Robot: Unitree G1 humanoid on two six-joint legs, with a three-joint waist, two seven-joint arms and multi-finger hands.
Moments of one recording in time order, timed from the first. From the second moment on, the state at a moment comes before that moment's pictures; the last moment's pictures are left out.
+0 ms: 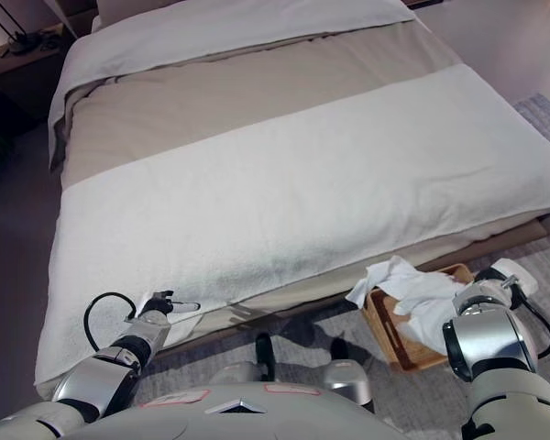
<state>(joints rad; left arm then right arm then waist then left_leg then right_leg) -0.26 0.28 -0.24 1.22 -0.01 0.21 0.28 -0.53 -0.59 0.24 1.53 -0.46 0.29 -0.22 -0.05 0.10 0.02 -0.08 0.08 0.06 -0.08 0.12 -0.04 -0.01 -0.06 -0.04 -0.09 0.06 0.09</state>
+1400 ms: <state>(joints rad) -0.08 0.21 -0.24 1.14 0.08 0.19 0.27 -0.10 -0.25 0.19 1.34 -0.21 0.17 -0.23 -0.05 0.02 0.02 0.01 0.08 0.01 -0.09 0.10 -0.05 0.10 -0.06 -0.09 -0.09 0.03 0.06</state>
